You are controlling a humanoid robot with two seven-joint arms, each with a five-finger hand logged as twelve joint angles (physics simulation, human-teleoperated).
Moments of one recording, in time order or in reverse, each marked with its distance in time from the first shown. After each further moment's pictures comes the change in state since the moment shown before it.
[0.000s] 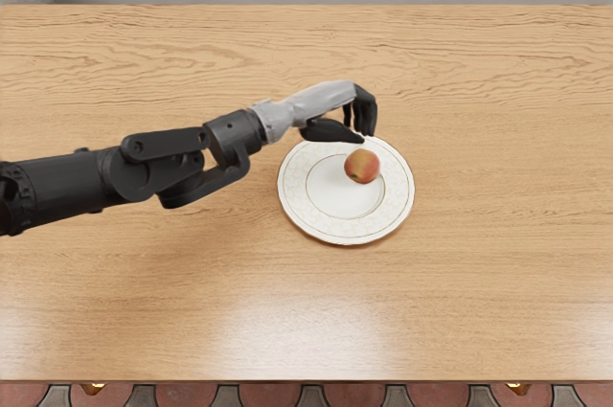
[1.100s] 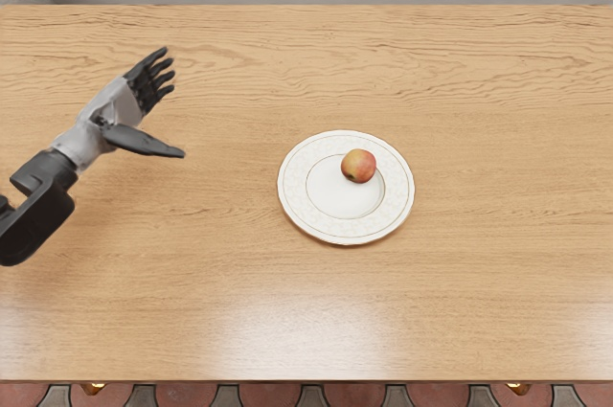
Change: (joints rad) left arm 0.588 0.451 -0.829 -0.043 -0.183 -0.578 0.000; right arm 0.004 0.000 0.008 0.000 0.000 0.000 0.000
